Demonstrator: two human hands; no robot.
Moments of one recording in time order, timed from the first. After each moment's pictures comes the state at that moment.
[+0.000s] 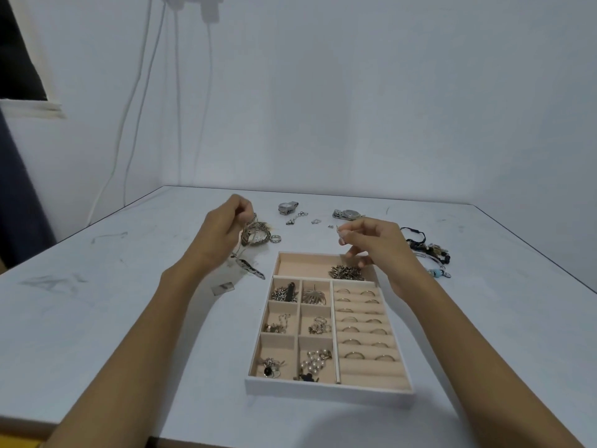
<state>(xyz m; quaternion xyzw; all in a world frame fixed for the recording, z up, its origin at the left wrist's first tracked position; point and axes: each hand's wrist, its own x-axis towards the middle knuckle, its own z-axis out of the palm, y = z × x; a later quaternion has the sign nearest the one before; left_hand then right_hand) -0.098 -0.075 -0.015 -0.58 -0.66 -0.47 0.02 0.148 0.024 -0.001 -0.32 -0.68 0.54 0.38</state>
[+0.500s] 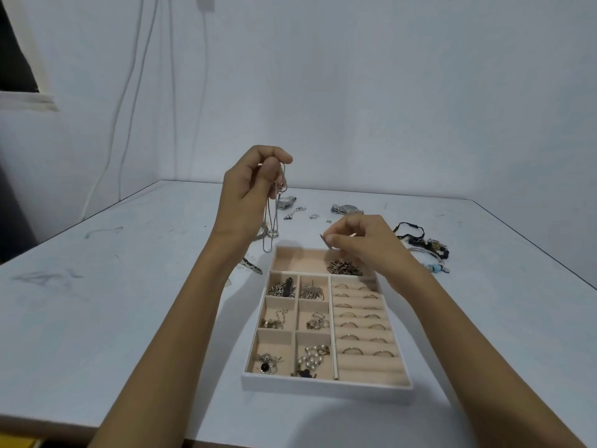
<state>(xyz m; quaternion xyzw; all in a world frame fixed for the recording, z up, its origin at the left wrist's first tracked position) -0.015 -0.085 0.040 -0.55 -0.46 -0.70 -0.06 0.144 0.018 0.002 -0.32 -0.78 0.43 0.31</state>
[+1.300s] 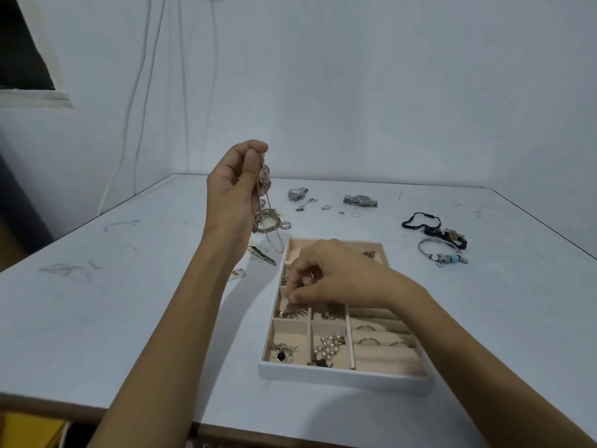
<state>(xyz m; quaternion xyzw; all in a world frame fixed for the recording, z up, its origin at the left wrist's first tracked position) -0.031 -0.095 0.032 -0.44 -0.39 -0.79 -0.17 0.120 -0.041 0.003 -0.15 -0.94 0.28 0.09</state>
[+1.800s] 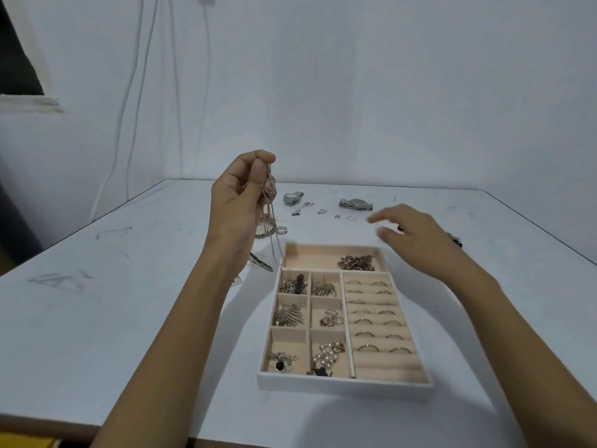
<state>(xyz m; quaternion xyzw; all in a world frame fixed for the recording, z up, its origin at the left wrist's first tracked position) -0.025 -0.094 0.030 -0.45 -0.41 -0.78 -0.19 0.177 0.030 0.008 -0.37 -0.87 0.20 0.26</state>
